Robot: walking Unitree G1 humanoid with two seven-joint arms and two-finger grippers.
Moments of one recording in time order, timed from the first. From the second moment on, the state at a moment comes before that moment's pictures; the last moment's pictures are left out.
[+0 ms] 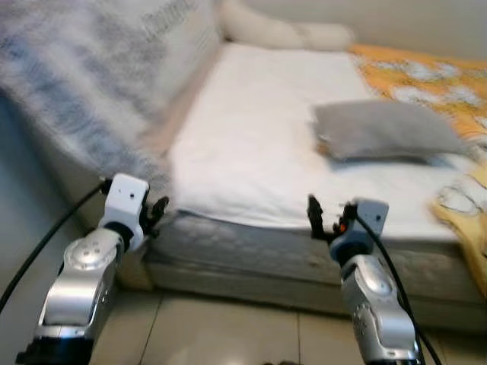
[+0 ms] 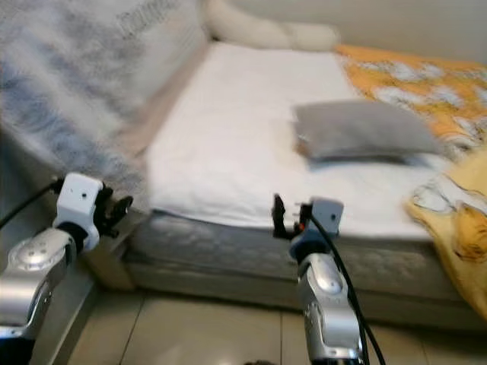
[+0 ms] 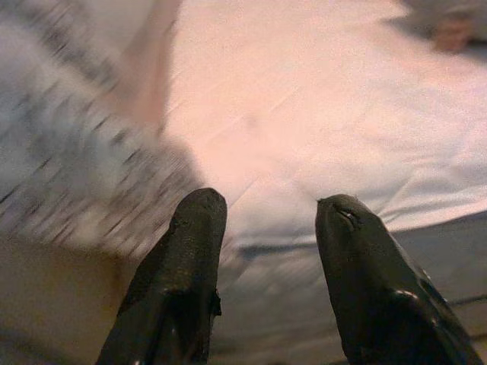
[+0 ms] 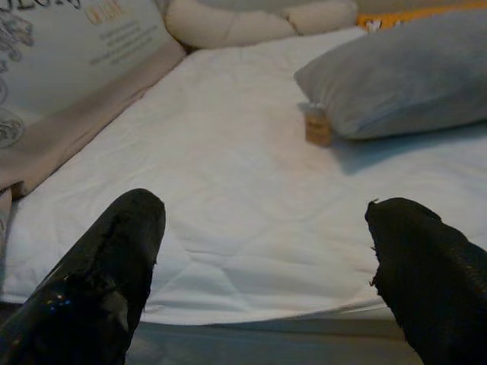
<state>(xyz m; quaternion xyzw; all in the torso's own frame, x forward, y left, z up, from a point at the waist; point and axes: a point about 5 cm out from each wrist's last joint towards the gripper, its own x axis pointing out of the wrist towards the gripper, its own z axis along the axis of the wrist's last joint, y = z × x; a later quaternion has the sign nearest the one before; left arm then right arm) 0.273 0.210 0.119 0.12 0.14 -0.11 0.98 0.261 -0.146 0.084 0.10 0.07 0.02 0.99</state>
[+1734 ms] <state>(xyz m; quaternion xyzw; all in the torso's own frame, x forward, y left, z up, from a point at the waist) 0.294 0.191 0.125 0.09 0.07 -0.09 0.99 0.282 -0.143 0.099 0.07 0.06 0.05 0.99</state>
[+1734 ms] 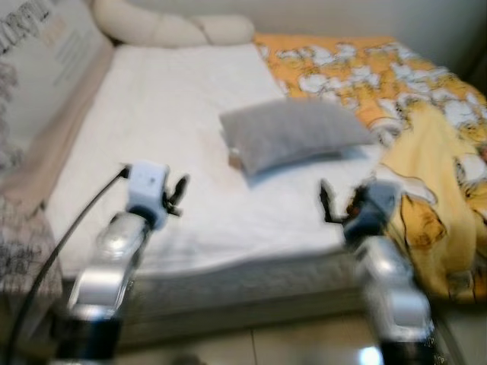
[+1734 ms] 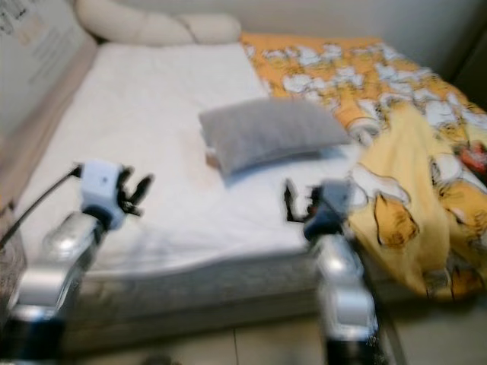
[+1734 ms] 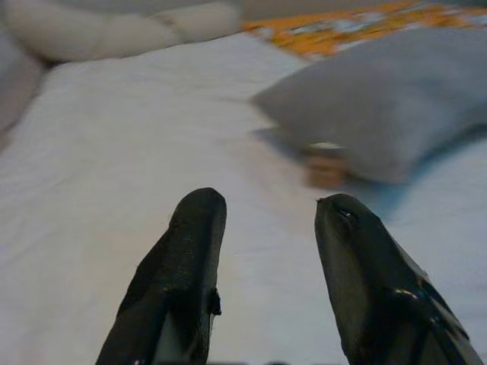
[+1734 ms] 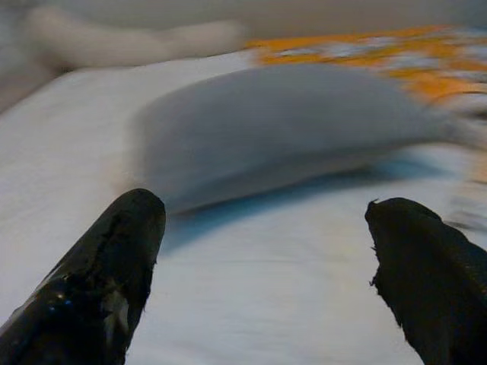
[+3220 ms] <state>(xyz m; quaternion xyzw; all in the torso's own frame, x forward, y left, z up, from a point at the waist) 0.295 0.182 0.124 0.10 0.08 -0.12 0.98 0.284 -0.146 0.093 0.07 0.08 0.06 0.99</state>
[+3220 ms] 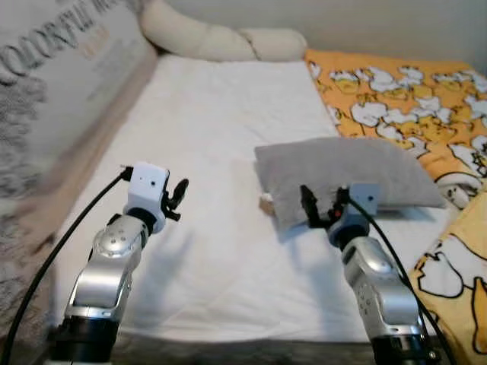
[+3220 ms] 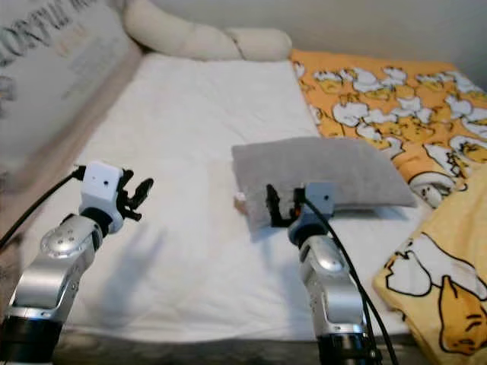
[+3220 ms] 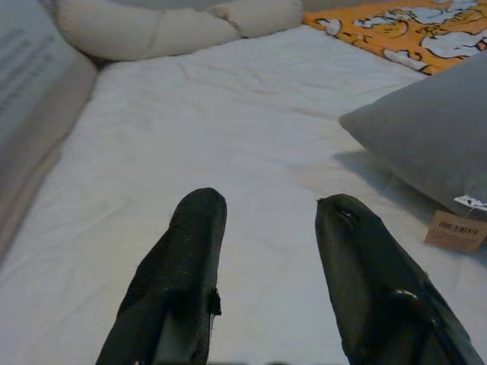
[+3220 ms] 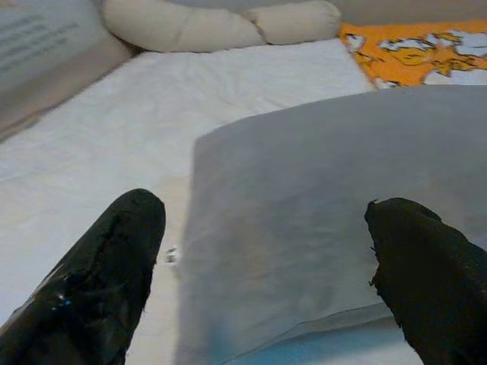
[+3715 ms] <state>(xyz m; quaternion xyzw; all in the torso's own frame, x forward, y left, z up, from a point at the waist) 0.288 0.179 0.122 0.12 0.09 -0.15 0.98 0.279 -0.163 0.088 0.08 0.09 0.02 0.99</state>
